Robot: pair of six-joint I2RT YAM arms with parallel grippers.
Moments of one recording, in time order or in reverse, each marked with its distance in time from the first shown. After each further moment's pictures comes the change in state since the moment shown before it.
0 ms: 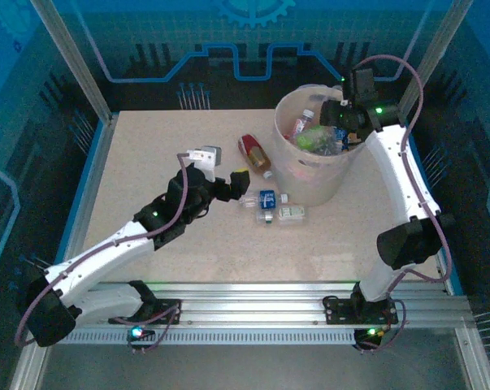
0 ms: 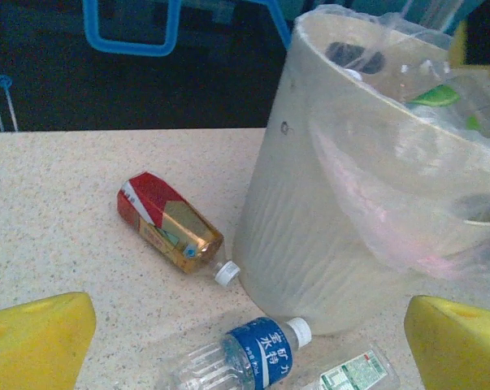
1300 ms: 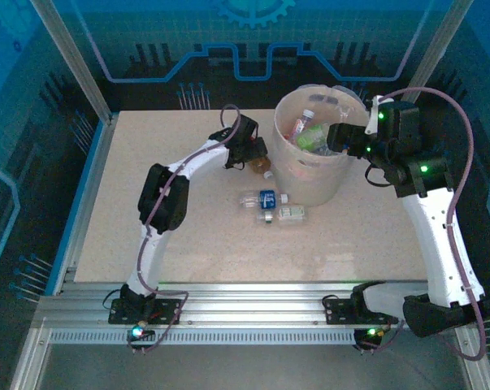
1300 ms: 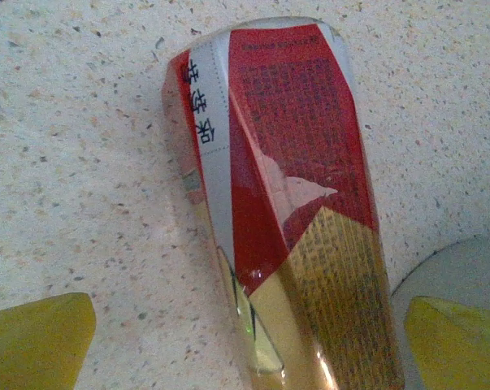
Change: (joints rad) left arm 0.243 1.177 1.031 -0.518 0.177 -0.427; right arm 0.002 -0.477 -0.329 0.038 -0.131 0.006
